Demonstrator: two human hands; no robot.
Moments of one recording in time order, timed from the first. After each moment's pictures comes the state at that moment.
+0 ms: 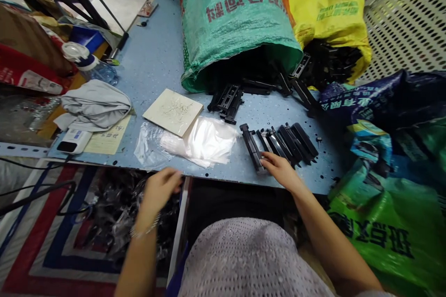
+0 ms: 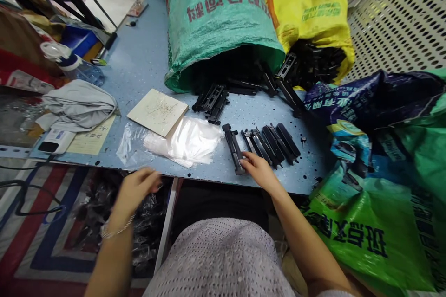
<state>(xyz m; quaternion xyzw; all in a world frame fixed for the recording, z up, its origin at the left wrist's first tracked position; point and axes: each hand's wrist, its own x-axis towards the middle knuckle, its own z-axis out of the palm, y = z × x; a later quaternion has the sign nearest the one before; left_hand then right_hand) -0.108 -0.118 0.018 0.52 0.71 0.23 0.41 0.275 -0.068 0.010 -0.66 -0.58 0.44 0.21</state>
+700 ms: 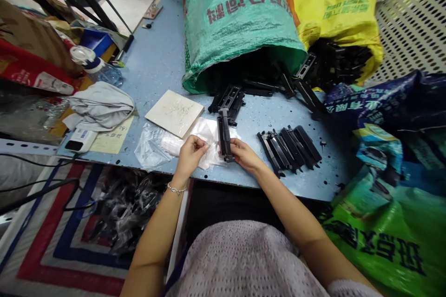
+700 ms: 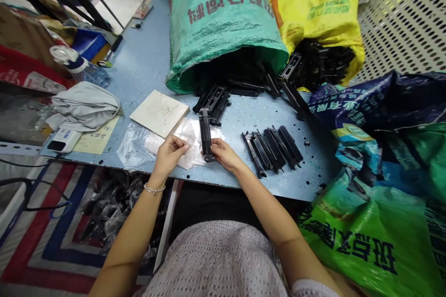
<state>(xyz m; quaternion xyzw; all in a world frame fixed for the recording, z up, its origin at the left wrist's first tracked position) -0.027 -0.027 0.004 0.48 0.56 0.48 0.47 0.177 -0.011 -0.008 -0.39 -0.28 0.79 0.38</state>
